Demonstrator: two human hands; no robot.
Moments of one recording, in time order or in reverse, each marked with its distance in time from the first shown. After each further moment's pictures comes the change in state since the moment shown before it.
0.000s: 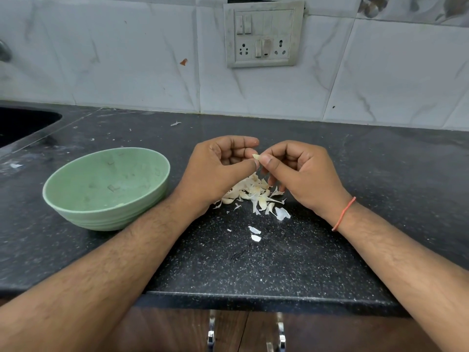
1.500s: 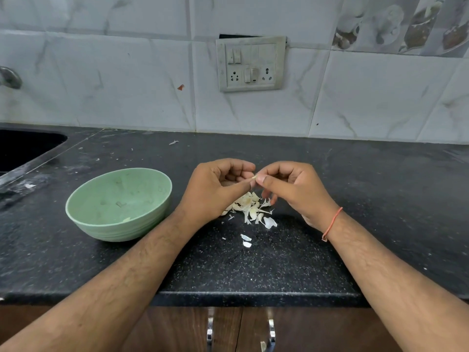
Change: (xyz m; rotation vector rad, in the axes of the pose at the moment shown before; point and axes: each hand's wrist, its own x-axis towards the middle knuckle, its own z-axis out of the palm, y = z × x) left_hand -0.007 0.006 0.001 0.155 -0.066 0.089; right_hand -0.008 -0.013 -0.014 0.179 -0.038 0.124
